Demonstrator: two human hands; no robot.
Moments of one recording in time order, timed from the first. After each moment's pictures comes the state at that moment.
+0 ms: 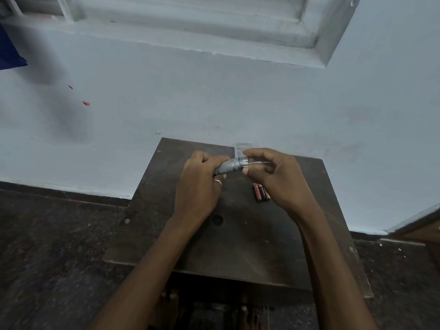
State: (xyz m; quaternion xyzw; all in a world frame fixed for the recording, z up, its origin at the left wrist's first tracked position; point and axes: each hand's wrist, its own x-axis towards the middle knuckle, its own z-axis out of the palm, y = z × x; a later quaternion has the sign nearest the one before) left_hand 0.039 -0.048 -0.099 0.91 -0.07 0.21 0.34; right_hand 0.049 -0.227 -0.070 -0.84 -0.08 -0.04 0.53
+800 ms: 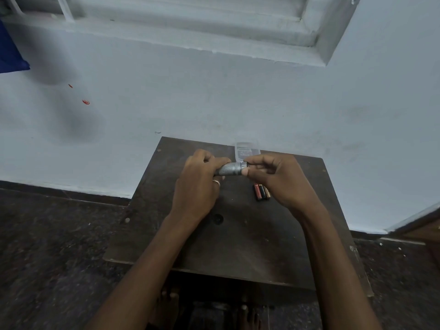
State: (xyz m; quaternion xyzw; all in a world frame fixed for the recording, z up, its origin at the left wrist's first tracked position) left_hand 0.040 -0.043 -0.101 0.92 -0.09 0.20 0.31; right_hand 0.056 -0.234 -0.078 -0.83 -0.07 0.00 0.56
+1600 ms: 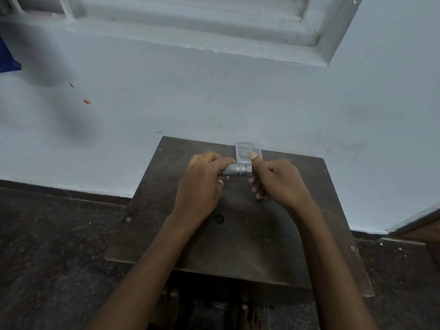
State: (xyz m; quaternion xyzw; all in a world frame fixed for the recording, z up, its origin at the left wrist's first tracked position) left_hand 0.036 -0.045 -0.093 0.92 -0.12 0.18 0.32; right_hand 0.051 -0.223 -0.075 -0.87 0.01 0.01 0.49
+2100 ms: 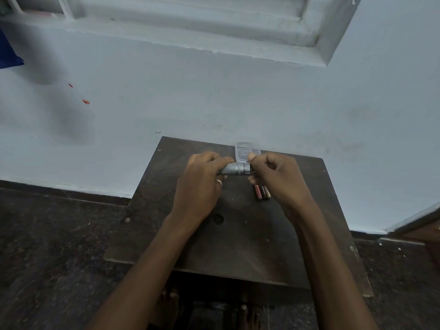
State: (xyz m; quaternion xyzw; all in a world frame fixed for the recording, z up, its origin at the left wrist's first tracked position) left_hand 0.035 -0.045 -0.091 0.93 -0.11 0.18 0.31; right_hand 0.054 -0.222 -0.078 -0.82 -0.01 -0.04 0.57
